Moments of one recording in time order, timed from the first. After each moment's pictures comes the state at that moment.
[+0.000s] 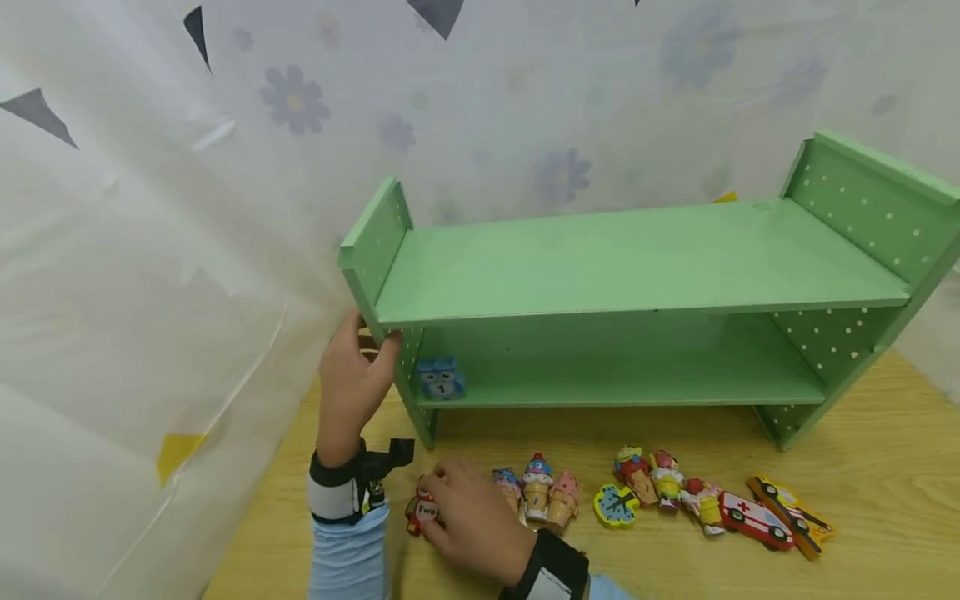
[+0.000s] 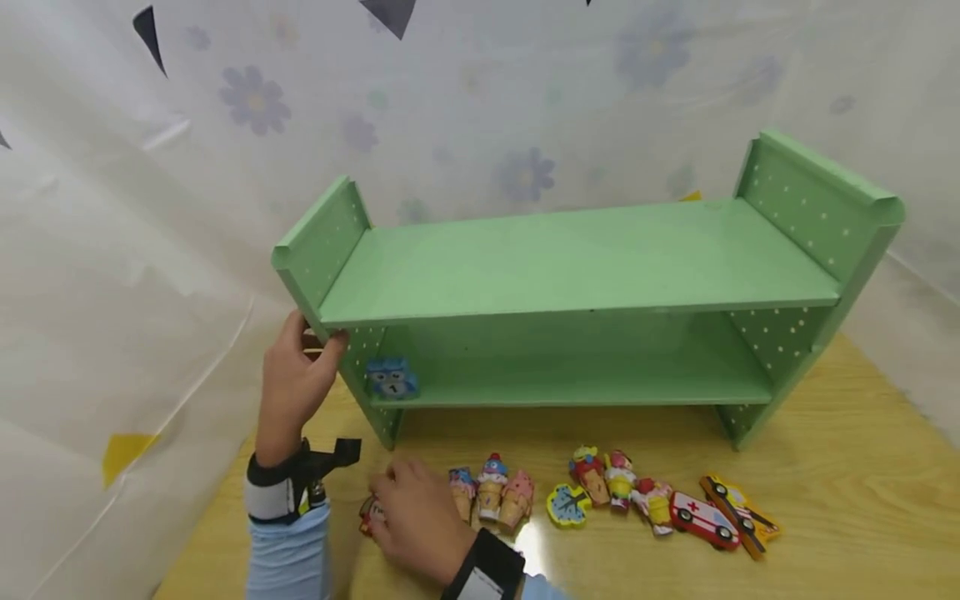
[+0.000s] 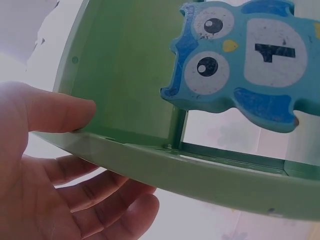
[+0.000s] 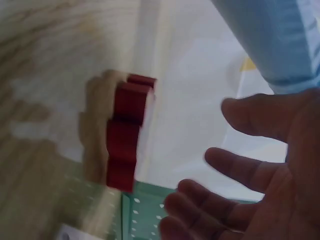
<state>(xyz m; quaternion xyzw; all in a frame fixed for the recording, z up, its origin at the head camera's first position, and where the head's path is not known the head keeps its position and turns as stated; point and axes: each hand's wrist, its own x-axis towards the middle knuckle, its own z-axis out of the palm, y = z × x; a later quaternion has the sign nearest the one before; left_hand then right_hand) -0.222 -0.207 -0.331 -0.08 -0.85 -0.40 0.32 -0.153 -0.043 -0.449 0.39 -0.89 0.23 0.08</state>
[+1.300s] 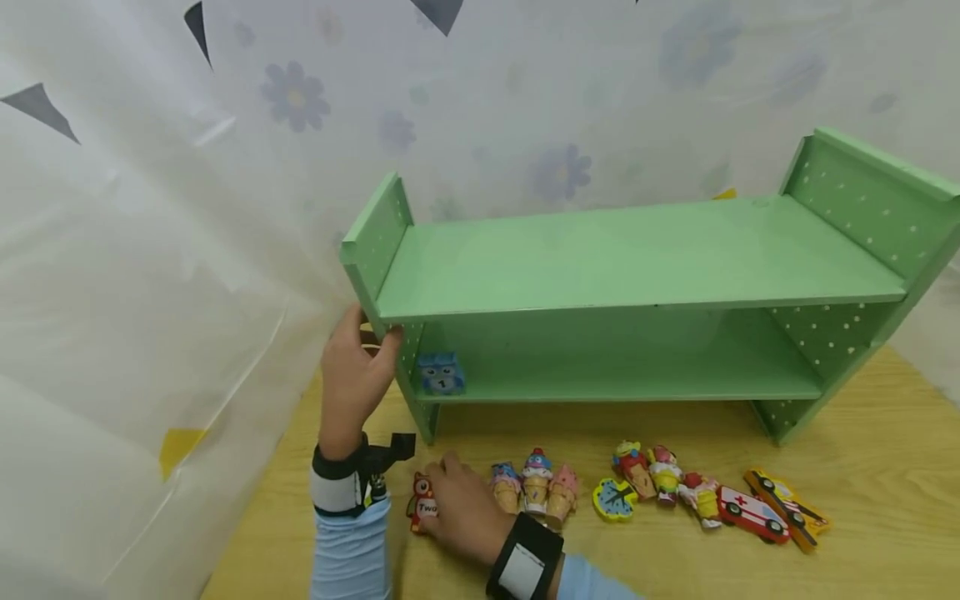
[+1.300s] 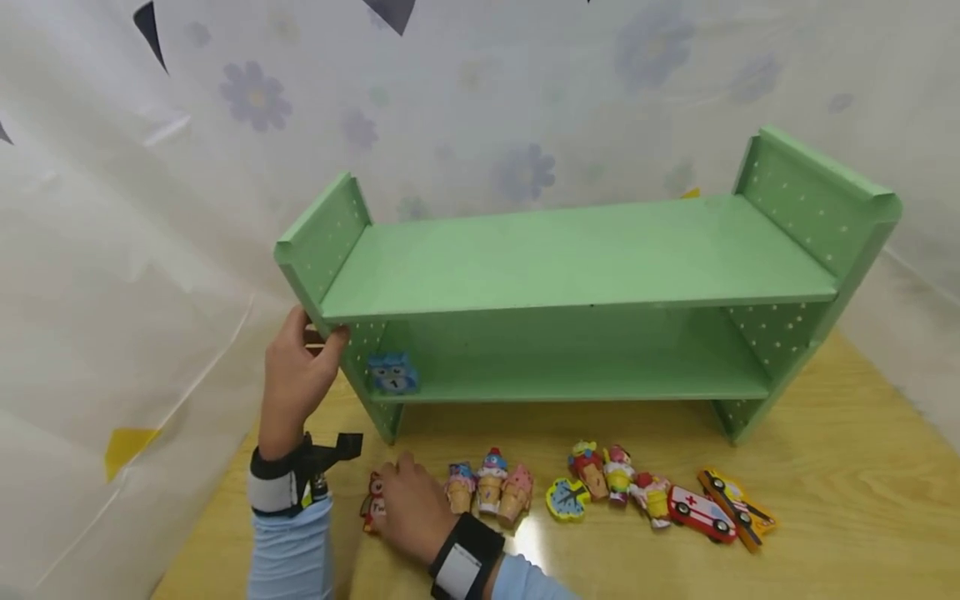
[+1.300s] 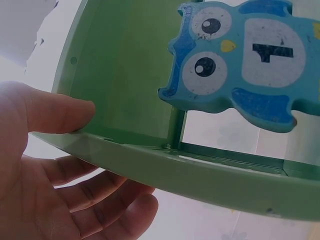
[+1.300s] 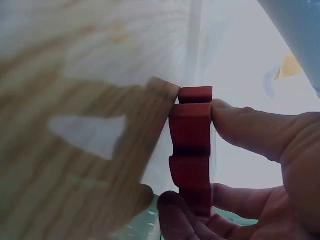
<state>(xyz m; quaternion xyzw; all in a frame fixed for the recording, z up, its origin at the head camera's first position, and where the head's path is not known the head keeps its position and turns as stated) -0.223 -0.208 -0.334 -0.08 -0.85 -0.40 0.33 -0.162 -0.060 -0.465 0.31 -0.91 0.27 -0.03</state>
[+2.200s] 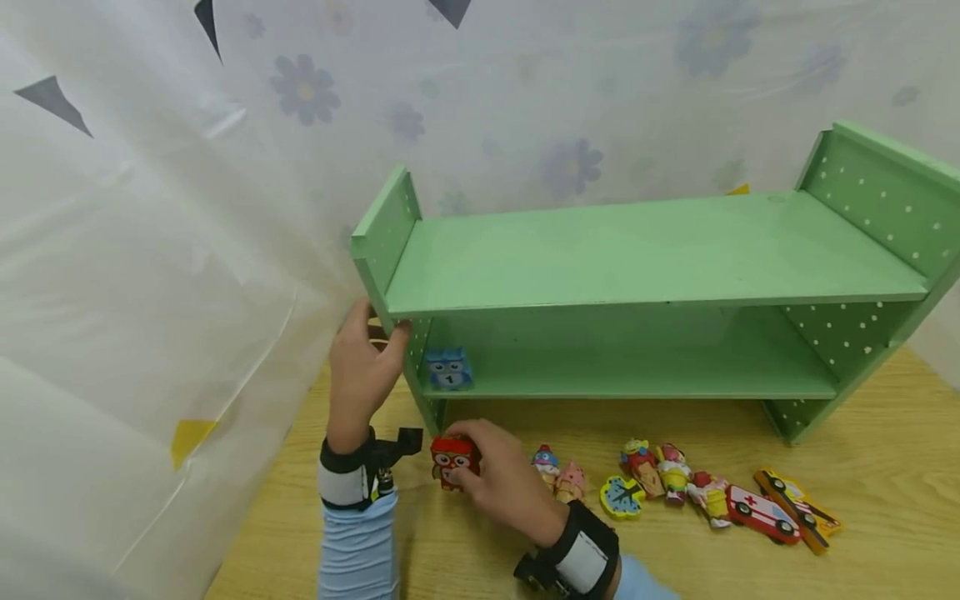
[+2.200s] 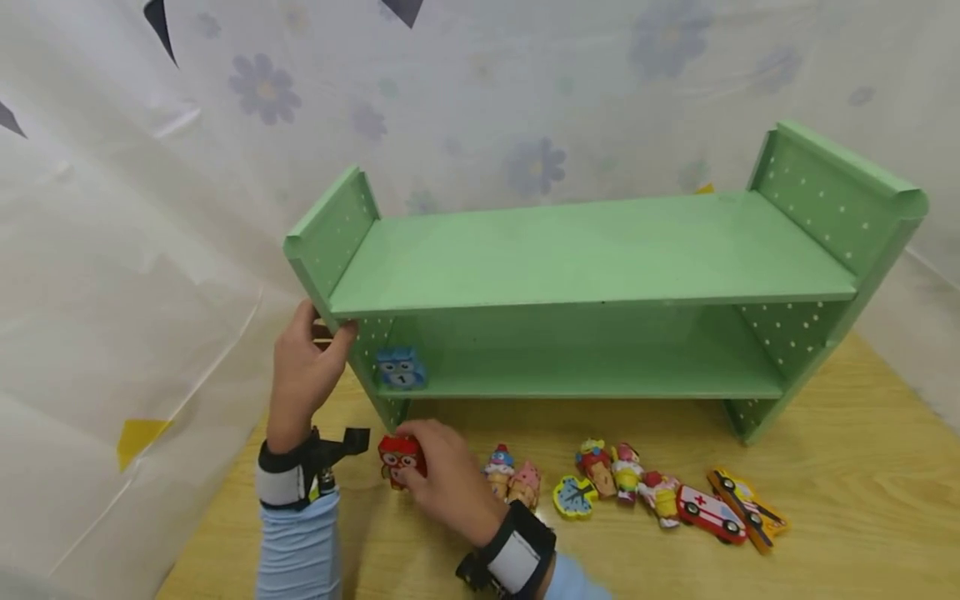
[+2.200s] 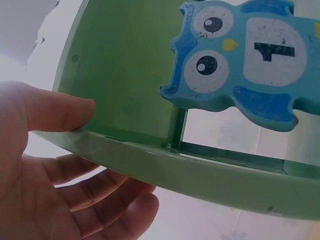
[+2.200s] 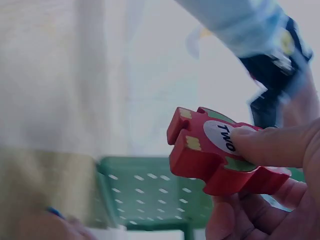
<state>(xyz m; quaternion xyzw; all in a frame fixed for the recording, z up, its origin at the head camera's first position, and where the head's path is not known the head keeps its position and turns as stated) -0.223 -0.208 -0.332 -0.09 -0.85 -0.41 0.33 -0.166 -0.022 -0.425 0.30 -0.84 0.45 0.04</state>
